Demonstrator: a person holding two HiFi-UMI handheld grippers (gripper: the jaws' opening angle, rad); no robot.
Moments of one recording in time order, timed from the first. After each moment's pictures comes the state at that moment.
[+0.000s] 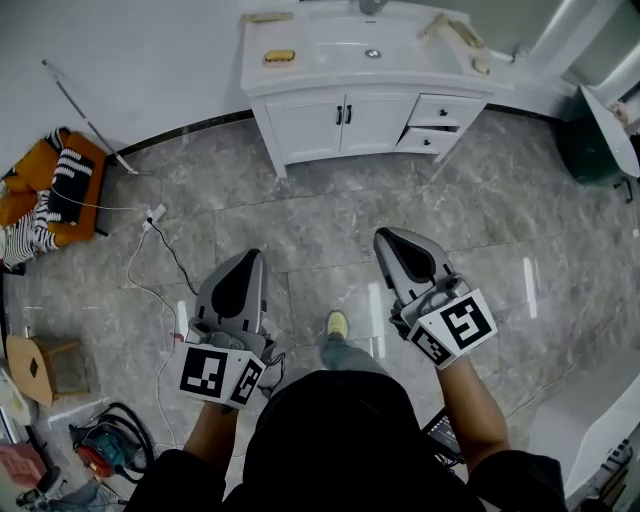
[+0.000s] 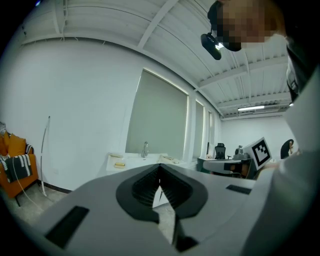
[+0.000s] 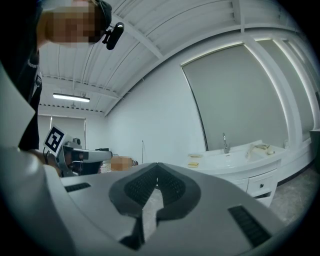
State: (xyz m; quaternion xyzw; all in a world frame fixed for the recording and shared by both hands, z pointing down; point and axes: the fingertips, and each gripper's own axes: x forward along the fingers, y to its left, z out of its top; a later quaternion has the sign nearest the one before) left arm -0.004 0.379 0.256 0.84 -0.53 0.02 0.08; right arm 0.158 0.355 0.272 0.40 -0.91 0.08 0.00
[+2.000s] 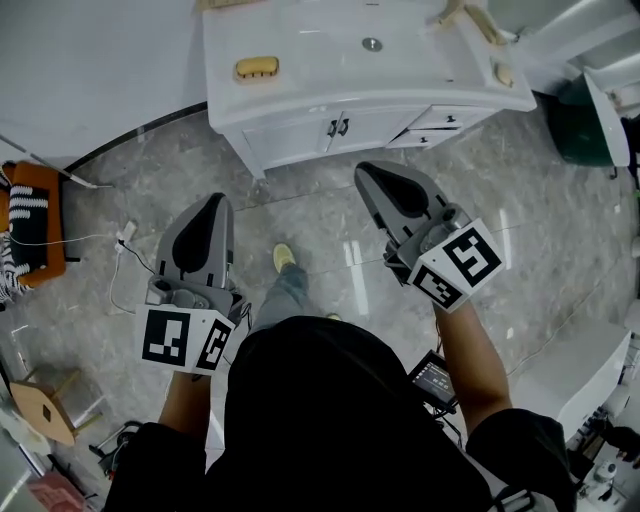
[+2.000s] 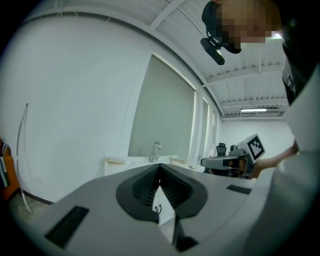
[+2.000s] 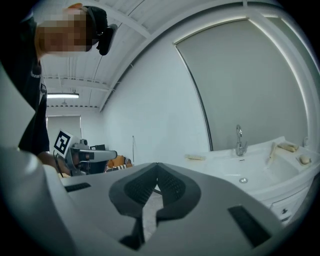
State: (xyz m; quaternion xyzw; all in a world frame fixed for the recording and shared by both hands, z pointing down) left arm -0.074 0.029 0.272 0.86 -0.49 0.03 0.10; right arm 0.089 0.013 0.282 0.38 -0.92 0.11 0.04
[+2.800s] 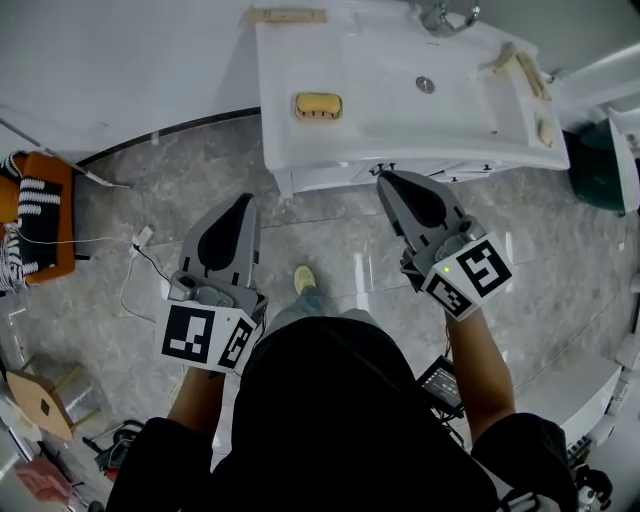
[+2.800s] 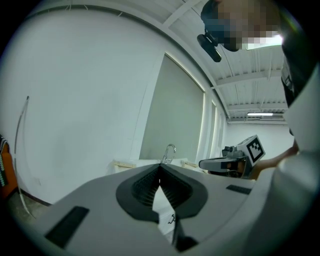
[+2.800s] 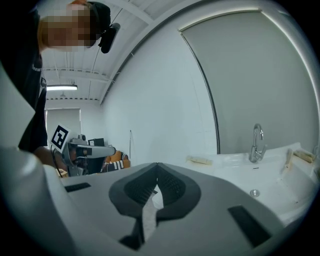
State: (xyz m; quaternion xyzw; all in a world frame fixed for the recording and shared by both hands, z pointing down) left arm -0.151 -0.086 0.281 0.85 -0.51 0.01 0.12; right arm 0.008 -0.110 0.291 0.37 -0.92 0.10 0.08
